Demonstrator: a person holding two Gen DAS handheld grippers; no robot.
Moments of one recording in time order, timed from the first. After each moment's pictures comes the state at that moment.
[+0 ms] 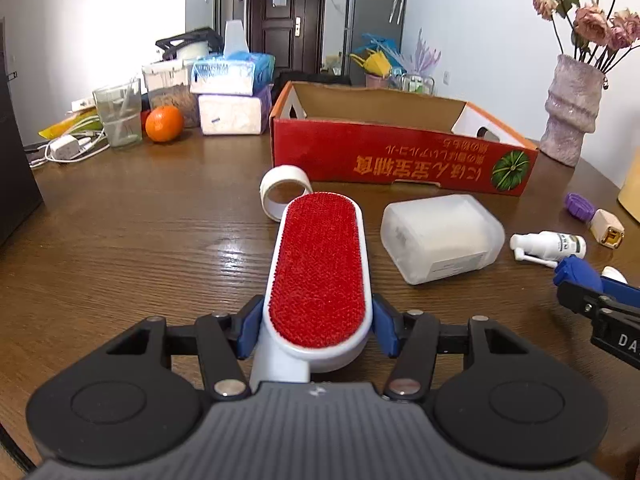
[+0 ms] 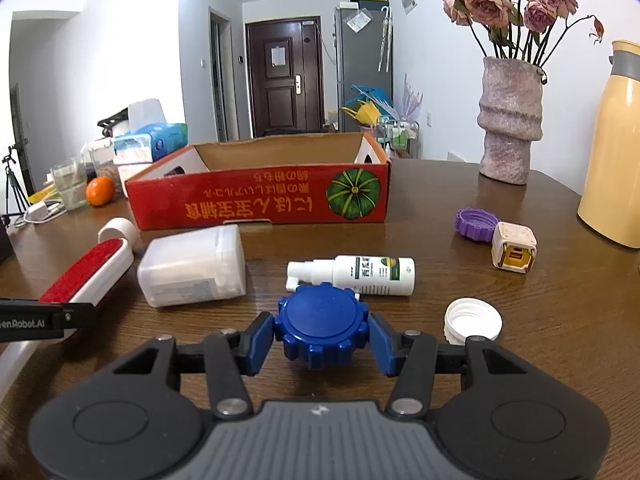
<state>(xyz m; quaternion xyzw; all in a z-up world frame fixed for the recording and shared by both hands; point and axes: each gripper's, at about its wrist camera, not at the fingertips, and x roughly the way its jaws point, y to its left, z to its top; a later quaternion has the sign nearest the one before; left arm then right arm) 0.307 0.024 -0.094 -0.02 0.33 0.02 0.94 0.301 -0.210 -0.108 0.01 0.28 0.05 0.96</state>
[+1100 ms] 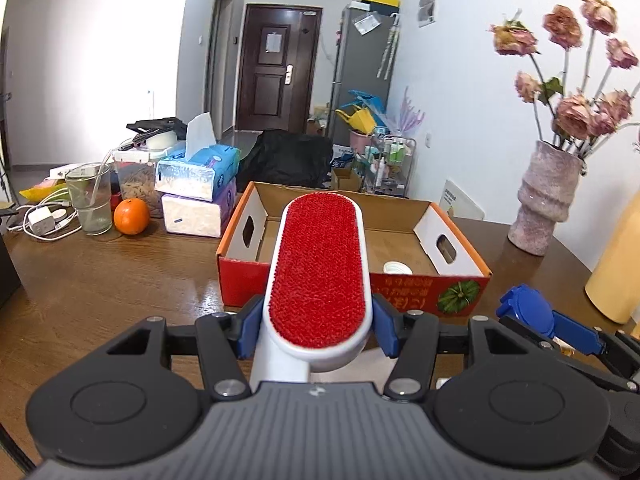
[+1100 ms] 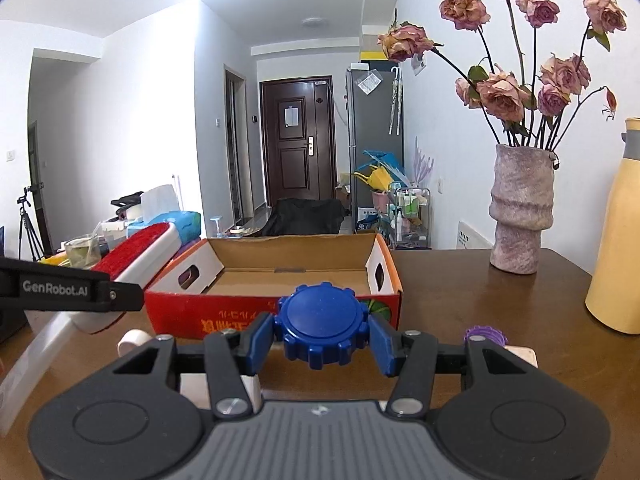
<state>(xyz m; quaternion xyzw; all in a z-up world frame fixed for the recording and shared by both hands) 0.355 -0.008 -0.002 -0.06 0.26 0.00 0.96 0.334 -0.211 -0.034 0.02 0.19 0.06 0.98</state>
